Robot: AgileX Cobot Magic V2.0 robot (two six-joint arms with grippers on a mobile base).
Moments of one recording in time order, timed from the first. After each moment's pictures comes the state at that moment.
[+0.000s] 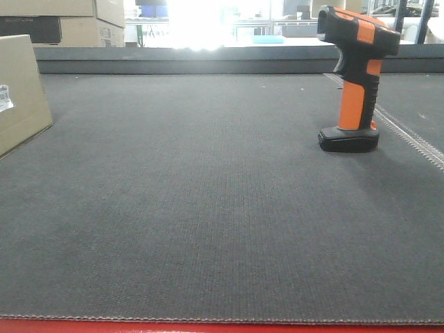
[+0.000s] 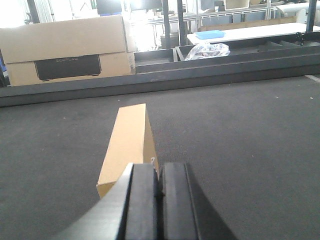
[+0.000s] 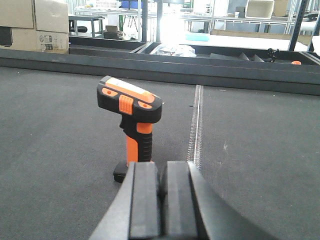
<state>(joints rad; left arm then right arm) 0.01 0.42 -0.45 -0.23 0.16 0.37 -0.03 0.24 -0.32 0.38 0.22 -0.36</state>
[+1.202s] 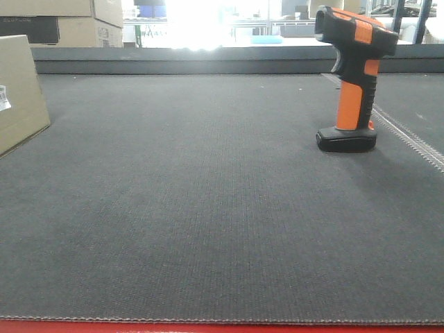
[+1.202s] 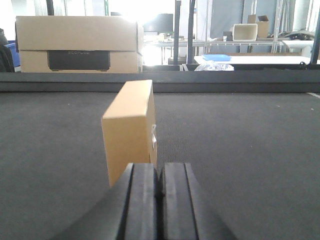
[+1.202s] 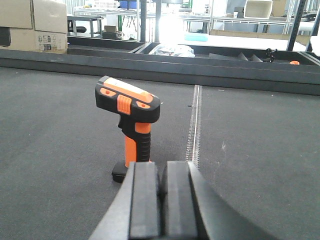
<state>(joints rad) 0.01 0.01 -0.02 0.07 0.04 -0.03 -0.03 0.24 -0.32 0.38 0.22 -0.36</state>
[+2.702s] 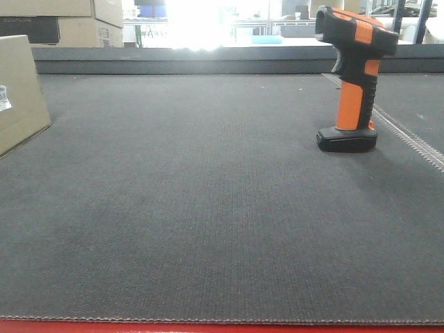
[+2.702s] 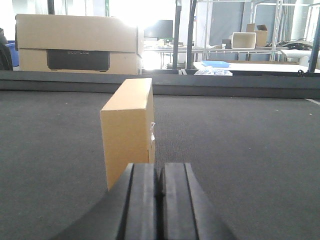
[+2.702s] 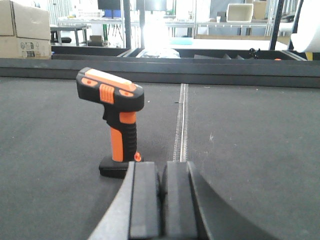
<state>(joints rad) 0.01 0.01 0.00 0.05 0.00 -0.03 -0.03 0.10 -0.16 0.10 0.16 -0.05</state>
